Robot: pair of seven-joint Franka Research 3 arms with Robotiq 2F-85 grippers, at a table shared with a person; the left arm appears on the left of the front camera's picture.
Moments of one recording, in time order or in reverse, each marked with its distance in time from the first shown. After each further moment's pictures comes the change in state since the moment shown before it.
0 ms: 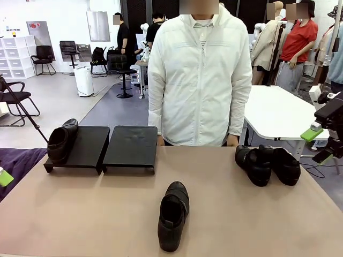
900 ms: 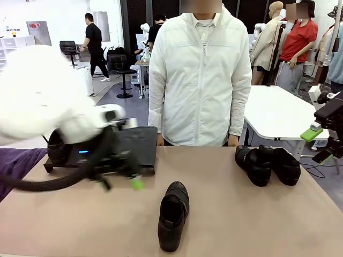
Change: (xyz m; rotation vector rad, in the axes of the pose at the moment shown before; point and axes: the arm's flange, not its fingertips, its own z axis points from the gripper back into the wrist) left arm 0.170 -0.201 -0.191 0.088 0.063 0.159; right arm 0.001 0.000 0.000 -0.002 0.003 -0.001
